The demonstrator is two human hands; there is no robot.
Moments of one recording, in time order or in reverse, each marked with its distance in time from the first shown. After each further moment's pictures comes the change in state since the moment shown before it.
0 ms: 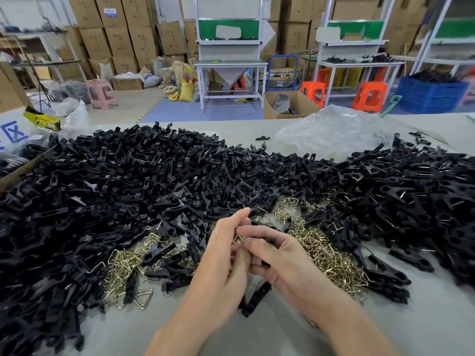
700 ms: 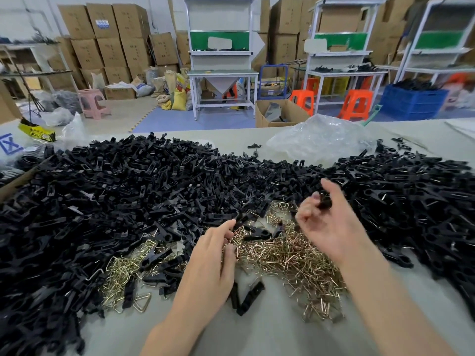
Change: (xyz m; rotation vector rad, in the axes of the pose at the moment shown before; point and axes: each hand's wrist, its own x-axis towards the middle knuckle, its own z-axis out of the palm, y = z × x) left_hand 0.001 -0.002 -0.007 0.429 0.018 -0.022; right_hand 0.010 -0.073 -0.067 0.675 0.357 -0.087
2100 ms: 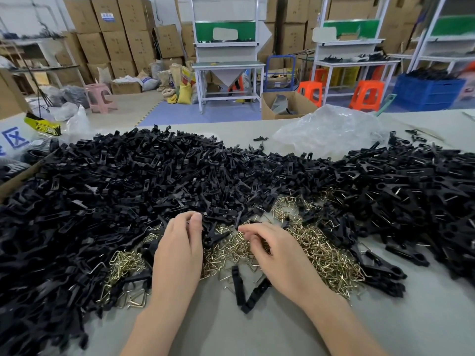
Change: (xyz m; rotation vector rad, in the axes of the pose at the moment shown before) left_hand 0.016 -0.033 -0.016 0.071 0.327 -0.278; right_hand -0.010 0.096 -0.026 -1.793 -0.331 -0.683
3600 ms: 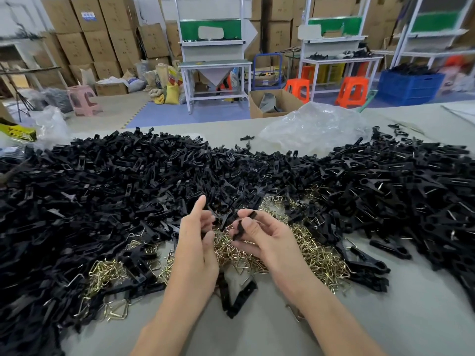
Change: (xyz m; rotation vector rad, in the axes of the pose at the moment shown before) left_hand -0.014 0.030 0.023 -0.274 -0.166 0.180; right_hand 0.010 -0.005 -0.009 1.190 0.098 0.373
